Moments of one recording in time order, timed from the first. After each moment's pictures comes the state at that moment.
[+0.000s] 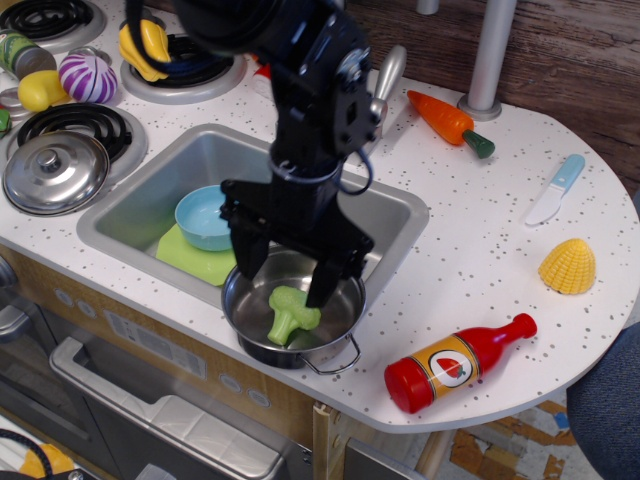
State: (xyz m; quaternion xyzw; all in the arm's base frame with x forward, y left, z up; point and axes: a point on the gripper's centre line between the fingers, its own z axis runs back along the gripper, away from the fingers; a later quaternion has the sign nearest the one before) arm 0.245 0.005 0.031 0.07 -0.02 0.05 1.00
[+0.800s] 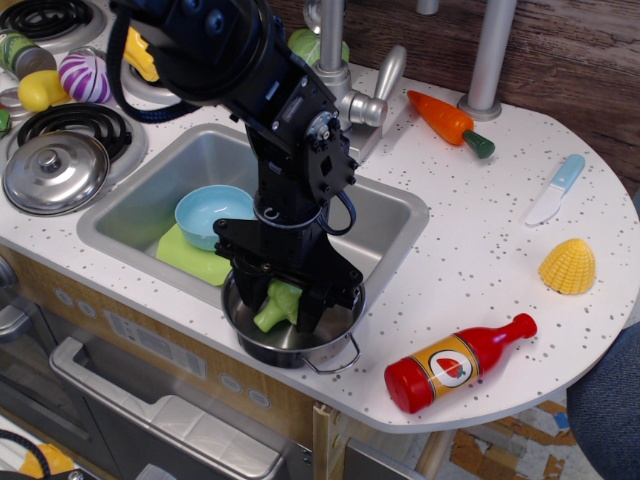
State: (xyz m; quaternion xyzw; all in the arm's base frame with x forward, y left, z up) arm 0.243 -0.001 0.011 0.04 -0.05 0.07 1.00
